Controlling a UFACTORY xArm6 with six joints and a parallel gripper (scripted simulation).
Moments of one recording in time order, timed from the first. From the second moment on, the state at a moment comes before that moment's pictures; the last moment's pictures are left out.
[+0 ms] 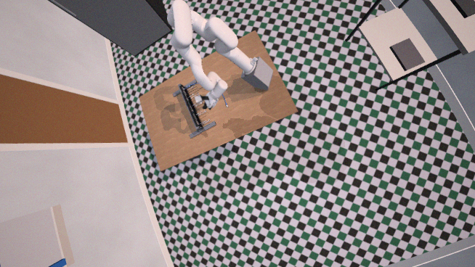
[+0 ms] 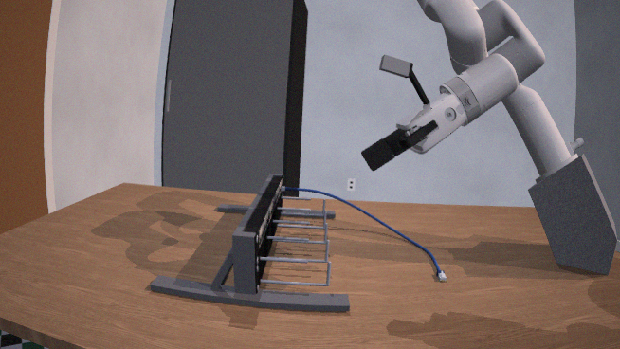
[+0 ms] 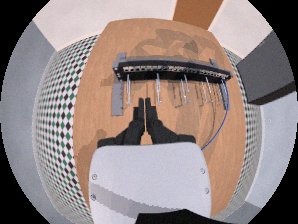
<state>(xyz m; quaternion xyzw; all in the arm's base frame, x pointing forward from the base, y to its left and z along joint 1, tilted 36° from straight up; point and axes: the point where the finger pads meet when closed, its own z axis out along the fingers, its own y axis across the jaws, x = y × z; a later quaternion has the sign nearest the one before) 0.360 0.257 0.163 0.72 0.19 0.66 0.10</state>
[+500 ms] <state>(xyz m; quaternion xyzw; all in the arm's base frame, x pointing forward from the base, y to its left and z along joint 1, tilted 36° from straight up) 0.418 0.260 0.160 0.72 0.19 0.66 0.11</state>
